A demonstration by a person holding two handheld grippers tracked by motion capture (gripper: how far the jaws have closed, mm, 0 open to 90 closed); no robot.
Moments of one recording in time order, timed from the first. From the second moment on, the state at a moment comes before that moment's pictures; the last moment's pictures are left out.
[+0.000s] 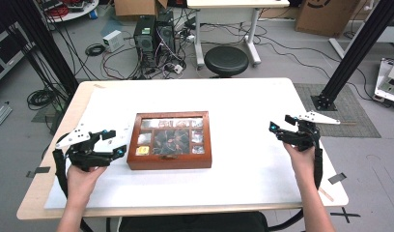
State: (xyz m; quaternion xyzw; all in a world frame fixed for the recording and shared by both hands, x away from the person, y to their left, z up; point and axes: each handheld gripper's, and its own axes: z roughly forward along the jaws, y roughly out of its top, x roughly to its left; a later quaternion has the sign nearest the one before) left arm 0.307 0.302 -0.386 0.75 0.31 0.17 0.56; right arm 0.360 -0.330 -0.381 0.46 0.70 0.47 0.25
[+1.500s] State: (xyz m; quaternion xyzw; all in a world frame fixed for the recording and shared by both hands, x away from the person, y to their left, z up) left arm 0.299 0.284 -0.431 0.82 0.33 0.11 0.46; right arm 0.358 -0.336 -0.384 0.47 0.70 0.47 0.26
